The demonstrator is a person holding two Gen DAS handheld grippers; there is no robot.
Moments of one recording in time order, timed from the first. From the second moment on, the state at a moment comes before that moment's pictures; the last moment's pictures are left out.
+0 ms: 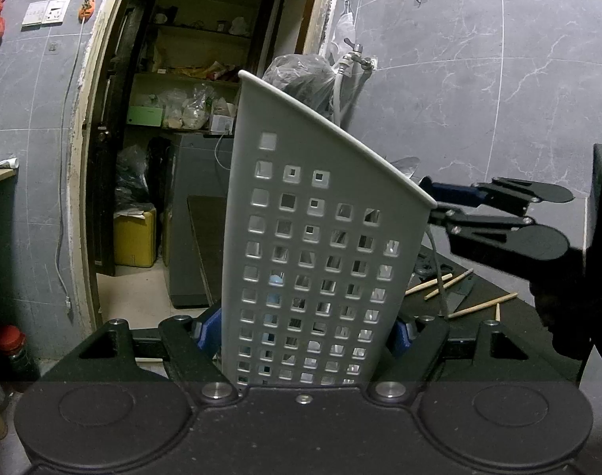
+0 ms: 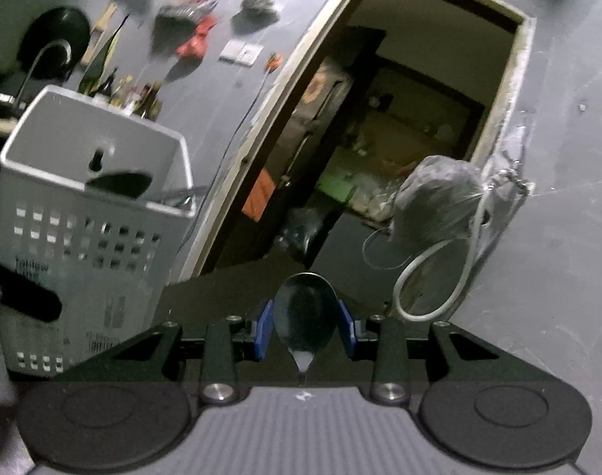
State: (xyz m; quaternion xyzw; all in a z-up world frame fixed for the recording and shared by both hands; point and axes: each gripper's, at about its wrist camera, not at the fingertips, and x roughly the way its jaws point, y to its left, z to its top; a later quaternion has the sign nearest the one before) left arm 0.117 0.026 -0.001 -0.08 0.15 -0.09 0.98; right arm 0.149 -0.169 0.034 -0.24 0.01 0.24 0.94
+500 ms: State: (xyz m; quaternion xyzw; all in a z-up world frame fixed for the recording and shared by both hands) left arm 0.117 0.026 -0.001 -0.08 0.15 -0.09 0.98; right arm 0.142 -0.190 0.079 -0.17 -0.03 0.25 0.95
